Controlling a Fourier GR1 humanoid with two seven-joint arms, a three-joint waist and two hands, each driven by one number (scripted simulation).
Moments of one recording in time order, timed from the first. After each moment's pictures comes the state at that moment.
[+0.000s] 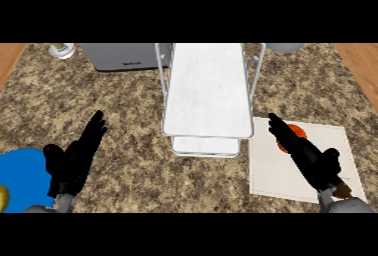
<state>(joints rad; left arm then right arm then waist) -0.03 0.43 -0.34 -1.58 0.30 0.35 0.14 -0.07 -0.39 0.27 -1.49 -0.22 0.09 0.05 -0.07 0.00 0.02</state>
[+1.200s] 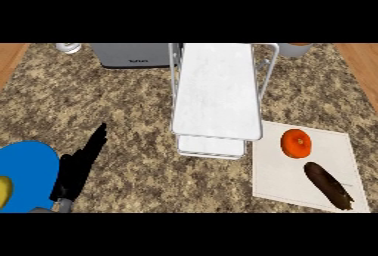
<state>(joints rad) -0.02 0.44 -0.34 -1.37 0.24 0.19 -0.01 0.47 -0.77 -0.12 -1.87 0.23 -0.16 -0.37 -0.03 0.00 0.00</state>
